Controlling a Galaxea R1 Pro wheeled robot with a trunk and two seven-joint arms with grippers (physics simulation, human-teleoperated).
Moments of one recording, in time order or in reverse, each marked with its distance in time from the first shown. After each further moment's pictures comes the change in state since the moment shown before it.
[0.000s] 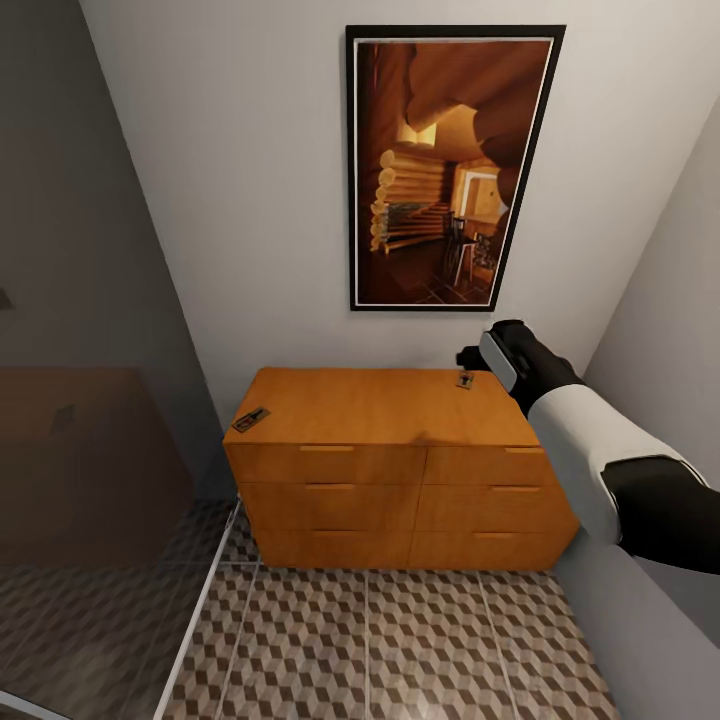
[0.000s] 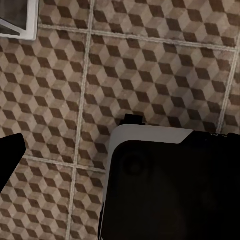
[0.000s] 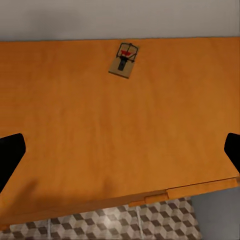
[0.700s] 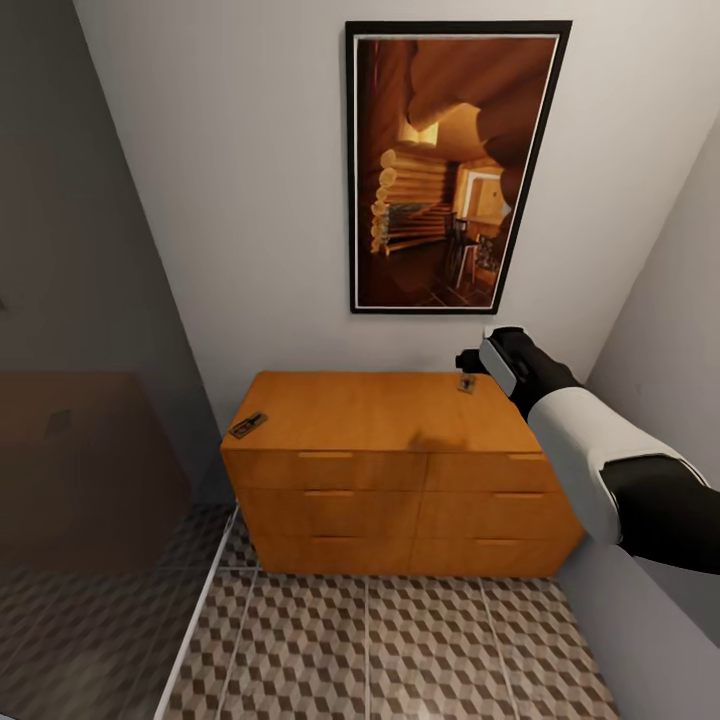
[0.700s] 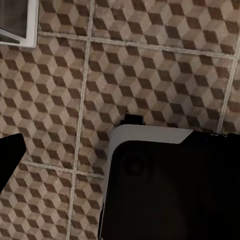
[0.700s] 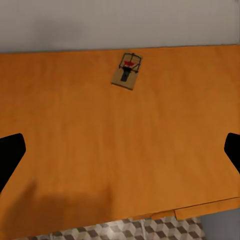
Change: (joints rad) left arm 0.000 0.000 0.000 0.000 0.000 0.000 0.000; right arm 0.000 -0.002 0.005 0.052 -0.002 -0.079 0.017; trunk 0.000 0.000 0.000
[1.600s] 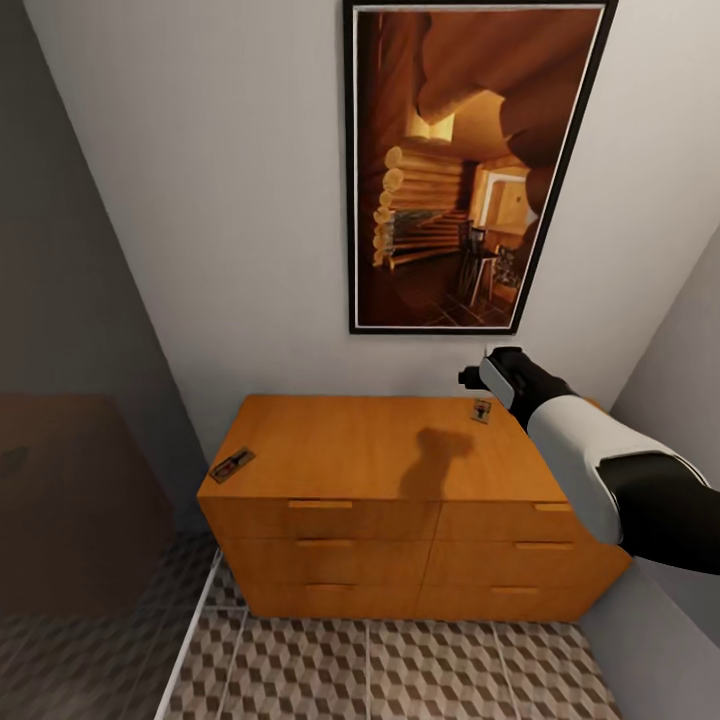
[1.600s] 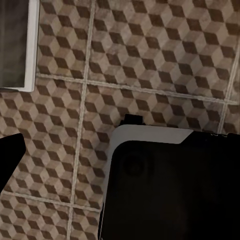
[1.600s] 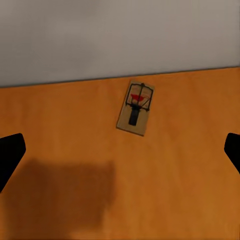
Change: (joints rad) left arm 0.000 0.000 0.000 0.000 0.000 -0.001 0.000; right arm 0.001 -0.001 0.001 0.139 0.000 -0.103 0.003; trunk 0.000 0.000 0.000
